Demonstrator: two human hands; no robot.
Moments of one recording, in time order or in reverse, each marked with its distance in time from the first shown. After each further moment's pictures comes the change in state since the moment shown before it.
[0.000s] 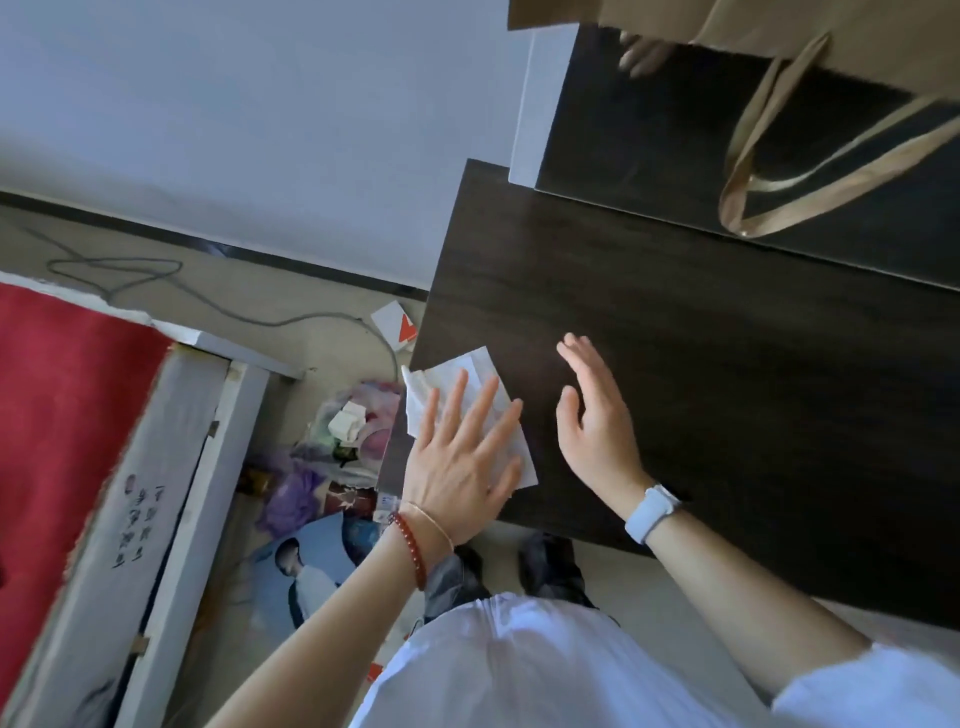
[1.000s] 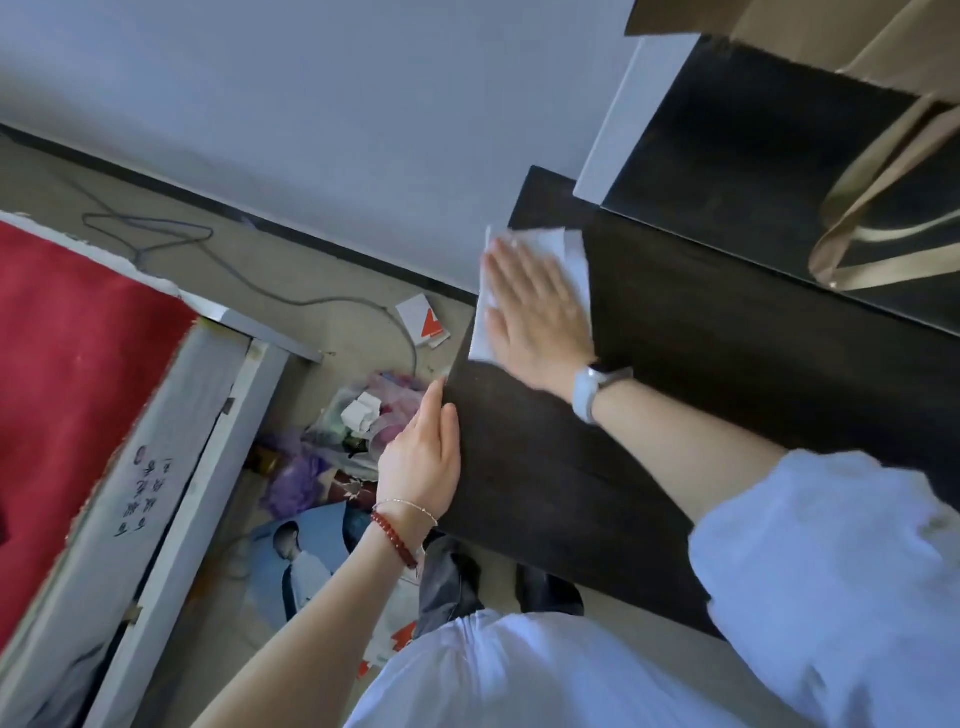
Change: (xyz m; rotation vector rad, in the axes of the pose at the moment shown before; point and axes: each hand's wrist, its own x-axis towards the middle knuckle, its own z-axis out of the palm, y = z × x) left_hand 0.019 -0.039 -0.016 -0.592 -0.007 -0.711; right_hand 0.133 -0.027 0.075 -0.714 -0.211 -0.429
